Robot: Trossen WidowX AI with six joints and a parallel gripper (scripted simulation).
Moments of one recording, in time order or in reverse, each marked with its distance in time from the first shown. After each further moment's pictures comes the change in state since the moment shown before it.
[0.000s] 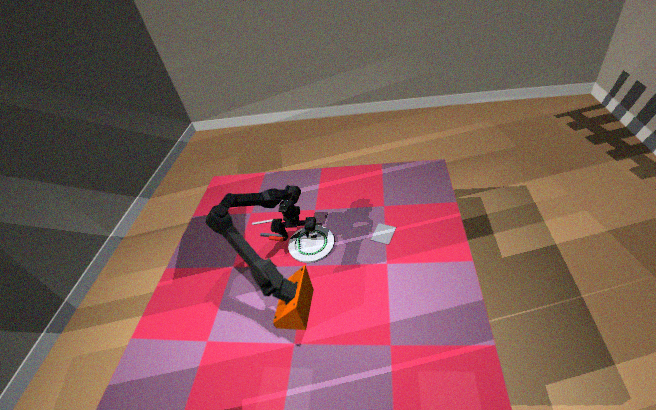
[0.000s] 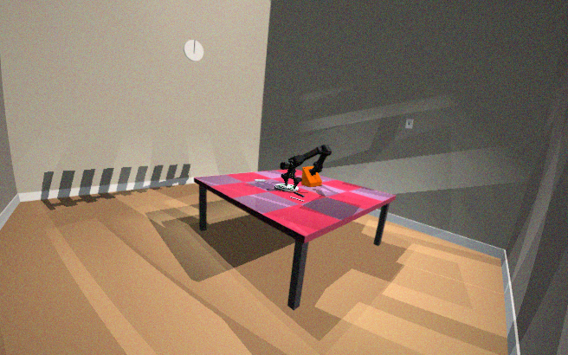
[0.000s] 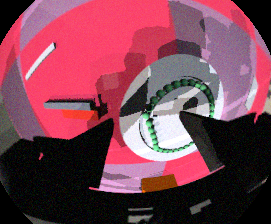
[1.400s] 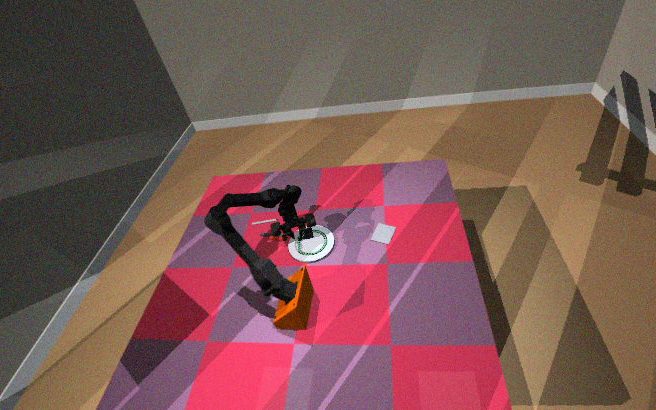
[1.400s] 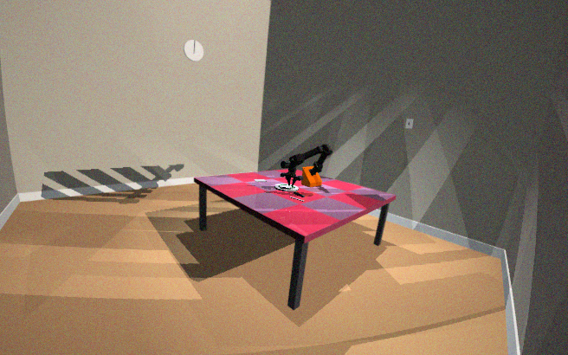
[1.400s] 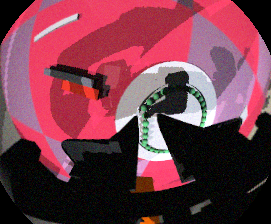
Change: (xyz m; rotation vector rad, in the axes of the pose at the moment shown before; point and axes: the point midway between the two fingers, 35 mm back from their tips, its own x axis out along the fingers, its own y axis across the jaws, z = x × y) arm -0.008 -0.003 -0.008 -0.294 -0.007 -0.001
